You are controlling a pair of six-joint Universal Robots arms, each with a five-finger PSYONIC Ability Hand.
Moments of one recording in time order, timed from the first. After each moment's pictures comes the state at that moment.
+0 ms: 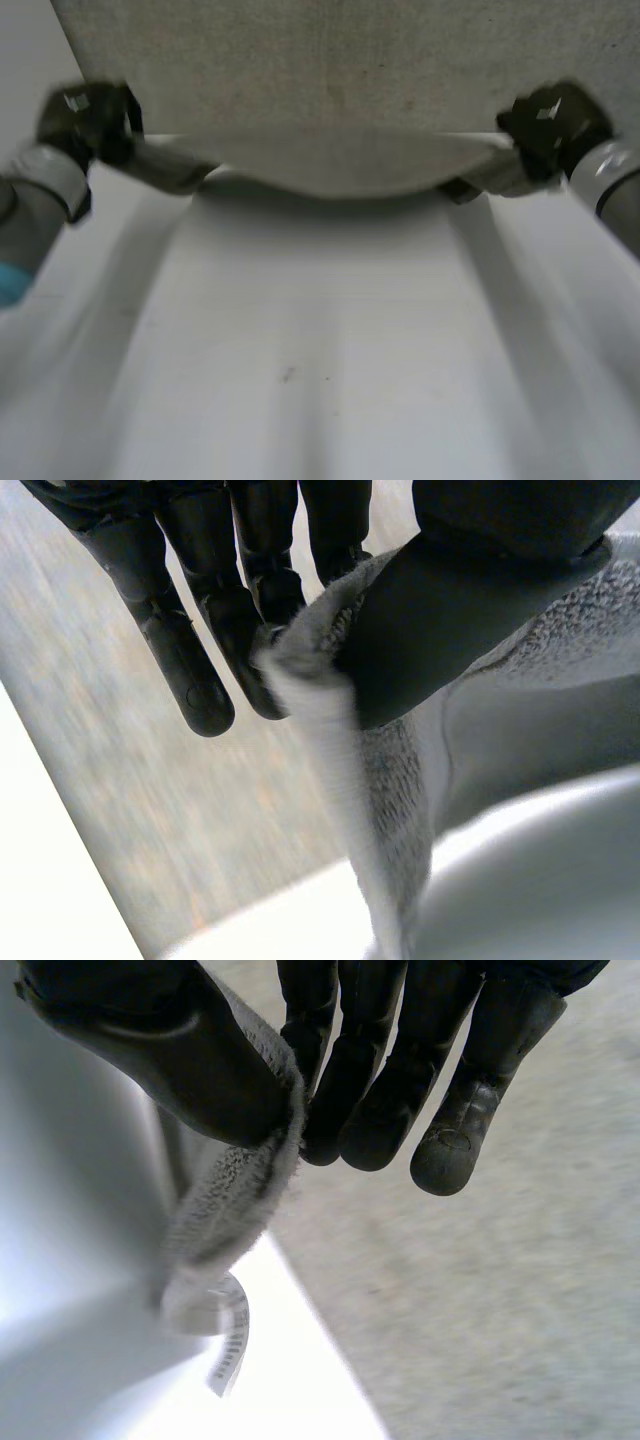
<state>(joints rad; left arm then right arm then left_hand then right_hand) 4.55 -1.89 -1.42 3.38 -1.42 3.23 1.77 -1.22 1.28 0.02 1.33 2.45 1.21 1.22 1.22 1.22 1.03 1.32 1.33 1.34 1.34 1.19</state>
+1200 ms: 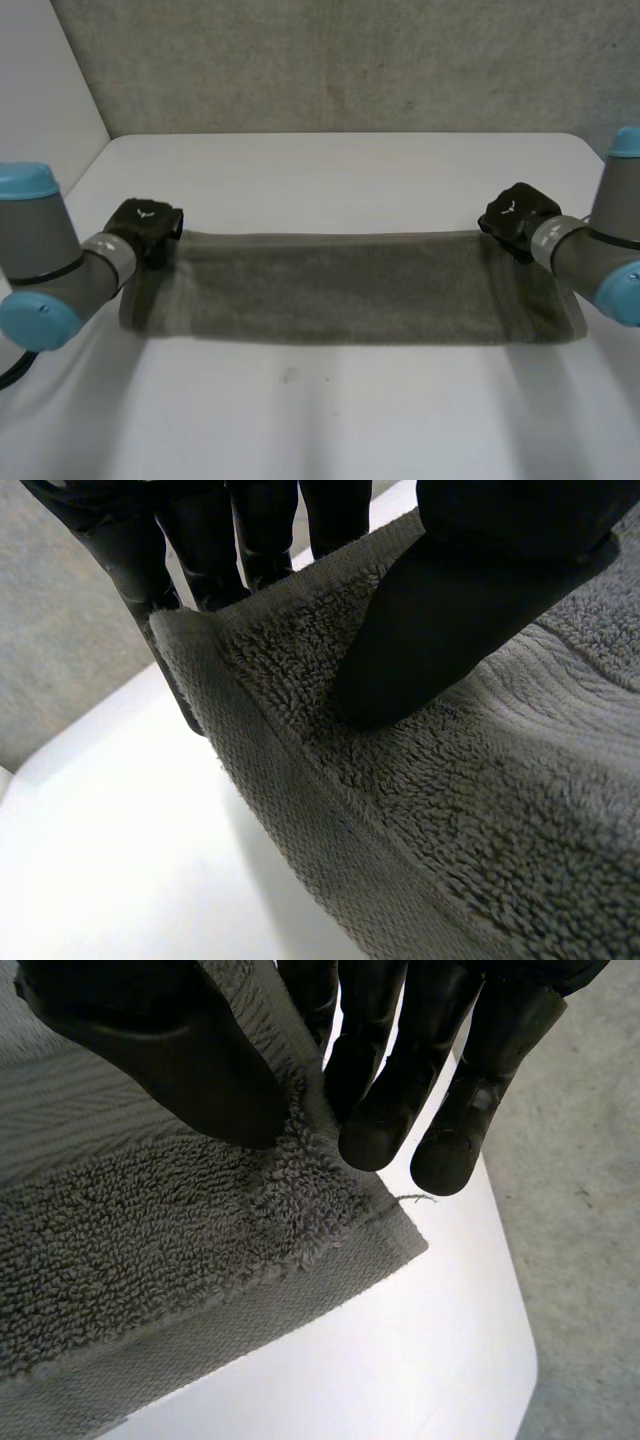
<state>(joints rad) 4.55 -2.19 -1.39 3.23 -1.38 3.58 1.77 -0.90 1.17 0.17 1.39 2.10 1.21 1.22 1.22 1.22 1.03 1.32 1.33 1.34 1.34 1.19</state>
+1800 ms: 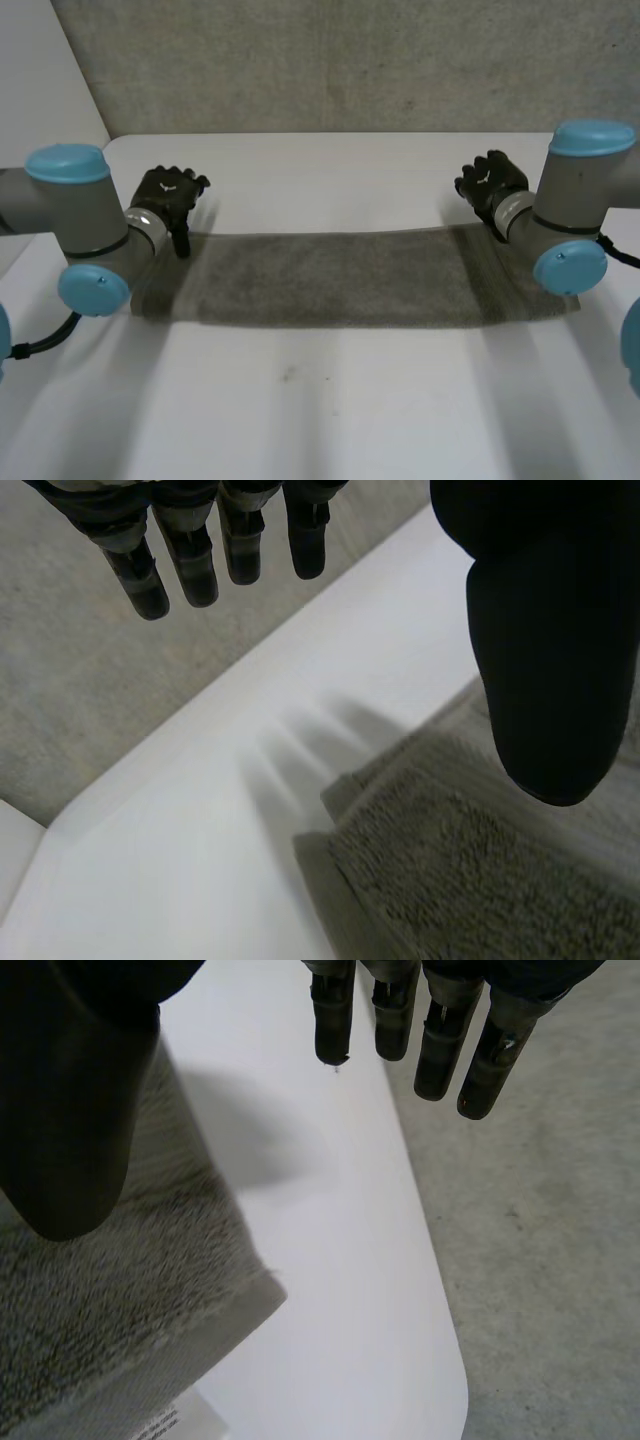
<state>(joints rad) 4.45 -2.40 -1.05 3.20 -1.50 3.56 1.85 -0.61 0.75 0.14 1.49 2.16 0.19 0.18 0.18 0.18 0.04 0.24 0.24 0.24 0.26 0.06</state>
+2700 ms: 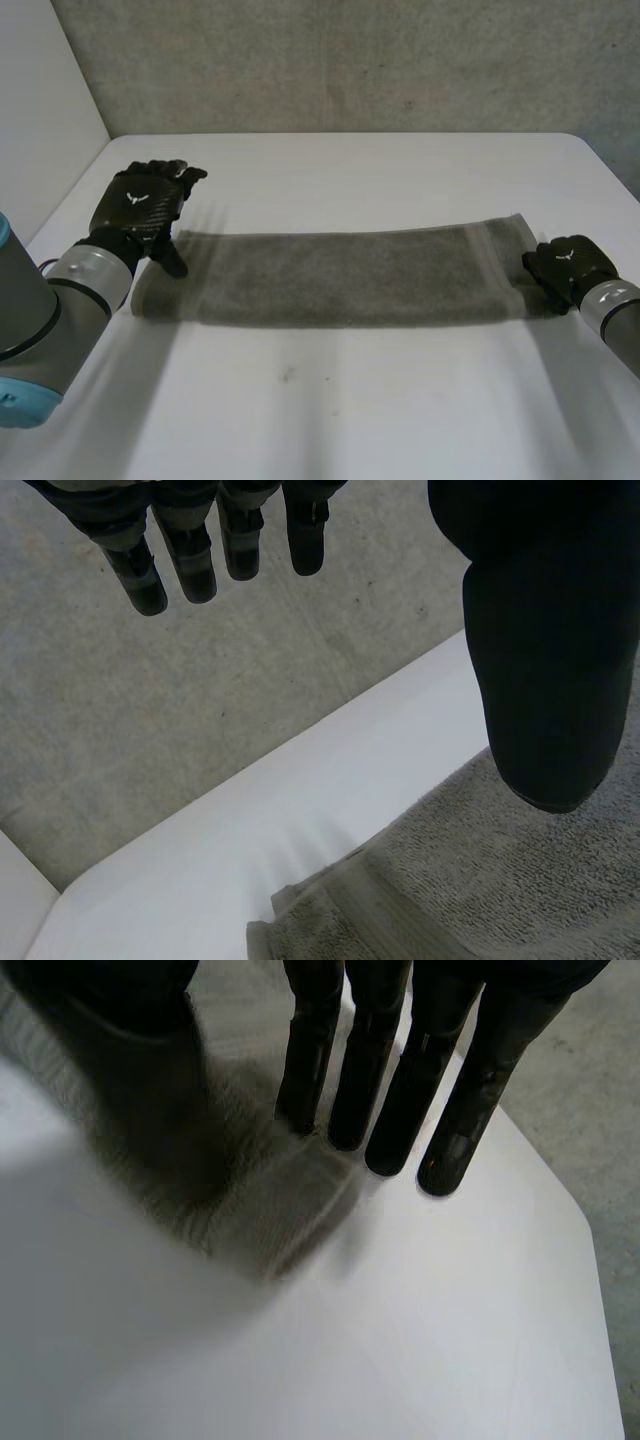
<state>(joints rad) 4.44 -1.77 -1.79 3.48 -1.43 3.38 1.58 -1.07 1.70 -0.21 1.32 2.41 0.17 0.16 0.17 0.17 0.03 0.97 0.98 0.97 0.96 0.79</state>
